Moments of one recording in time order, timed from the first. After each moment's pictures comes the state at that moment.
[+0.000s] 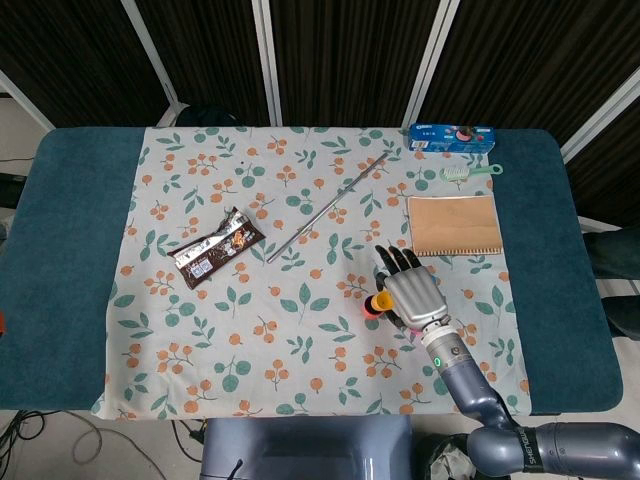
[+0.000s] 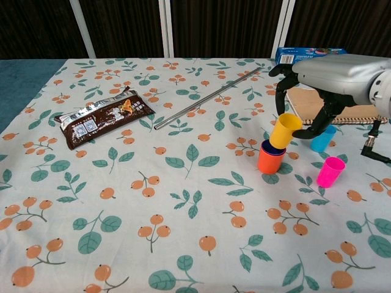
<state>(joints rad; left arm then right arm) -0.03 -1.04 -0.17 -1.71 1.28 1.52 -0.07 0.80 -1.38 0.09 -1.87 -0.86 1.19 -0.67</state>
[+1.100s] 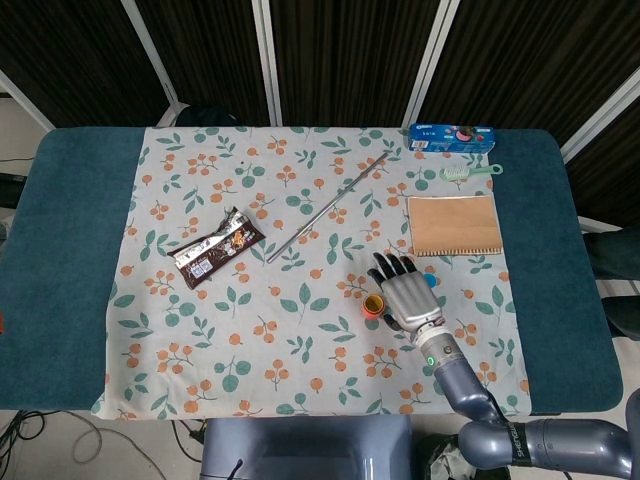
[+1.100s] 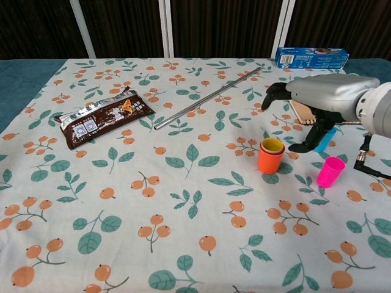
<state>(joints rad) -0.03 -1.04 -0.17 -1.71 1.28 1.53 -0.07 0.80 -1.42 0.10 -1.82 -0.79 1.14 -0.71</state>
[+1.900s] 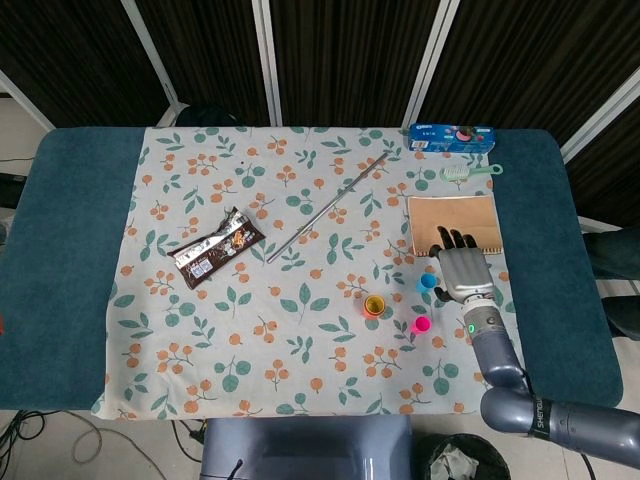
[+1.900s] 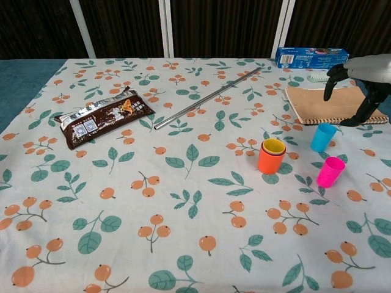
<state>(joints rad) -0.03 -1.04 -0.17 -1.72 1.27 1.53 -0.06 0.79 -1.32 0.15 -1.69 -0.59 1.08 -0.68</state>
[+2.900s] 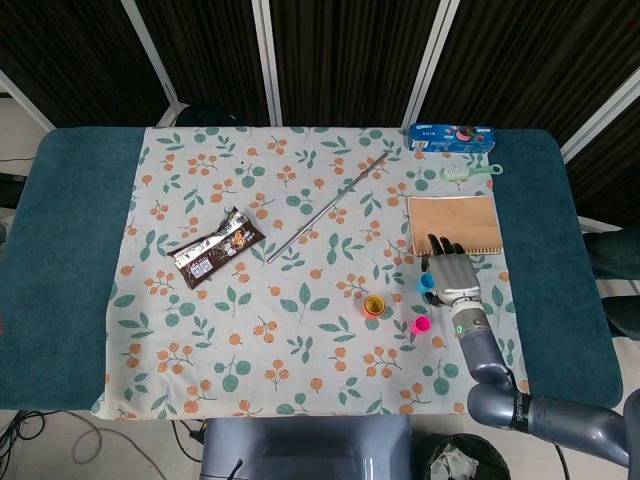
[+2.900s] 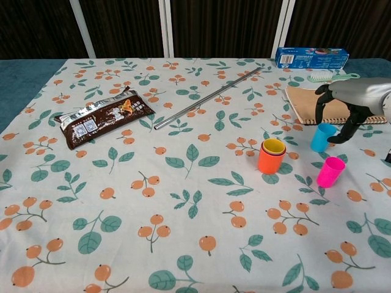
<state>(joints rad) -0.03 -1.04 -0.18 -1.72 1.27 1.53 -0.06 0.79 -1.45 0.13 -1.53 -0.62 1.04 -0.64</state>
